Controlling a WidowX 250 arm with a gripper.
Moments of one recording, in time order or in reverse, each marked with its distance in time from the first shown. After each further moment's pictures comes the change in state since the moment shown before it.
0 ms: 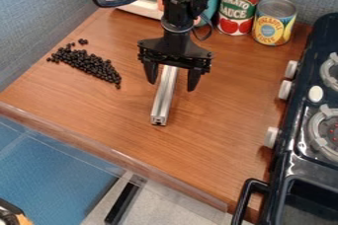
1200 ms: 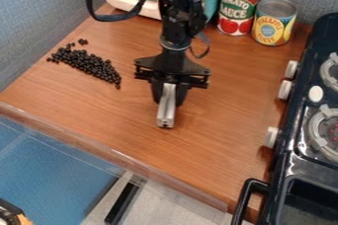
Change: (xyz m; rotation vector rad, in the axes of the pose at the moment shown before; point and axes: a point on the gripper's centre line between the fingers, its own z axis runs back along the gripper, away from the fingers) arm -0.023 -0.006 -0.007 0.010 0.044 0.094
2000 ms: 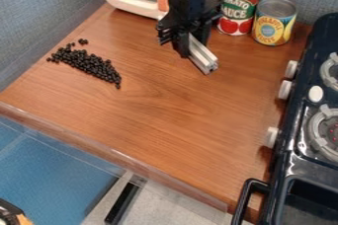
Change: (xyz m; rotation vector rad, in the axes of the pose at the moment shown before) arm 0.059 -0.007 0.047 -0.087 -0.066 0.767
